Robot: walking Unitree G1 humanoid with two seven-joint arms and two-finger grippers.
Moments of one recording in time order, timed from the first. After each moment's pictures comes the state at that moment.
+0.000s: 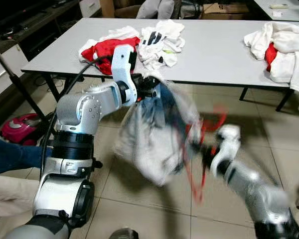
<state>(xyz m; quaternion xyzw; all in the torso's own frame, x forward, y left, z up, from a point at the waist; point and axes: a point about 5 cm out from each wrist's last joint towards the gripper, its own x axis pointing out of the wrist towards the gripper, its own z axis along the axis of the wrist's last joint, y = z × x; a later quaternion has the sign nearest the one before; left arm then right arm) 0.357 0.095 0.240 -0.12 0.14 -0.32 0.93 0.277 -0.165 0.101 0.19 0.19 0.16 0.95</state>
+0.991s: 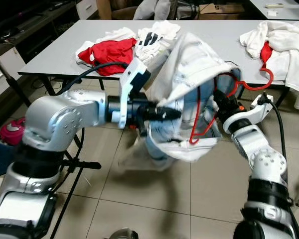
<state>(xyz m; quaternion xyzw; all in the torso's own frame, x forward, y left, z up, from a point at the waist) 0.283 0.093 0.252 -0.01 0.16 -0.64 0.75 0.338 -0.190 0.154 0.51 0.03 0.05 0.86</state>
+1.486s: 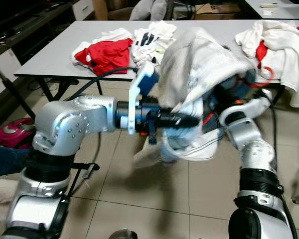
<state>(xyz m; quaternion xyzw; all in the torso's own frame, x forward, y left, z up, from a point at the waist) 0.276 0.071 0.261 -0.12 0.13 -0.69 0.70 0.353 -0.175 0.157 0.45 0.02 0.05 0.89</state>
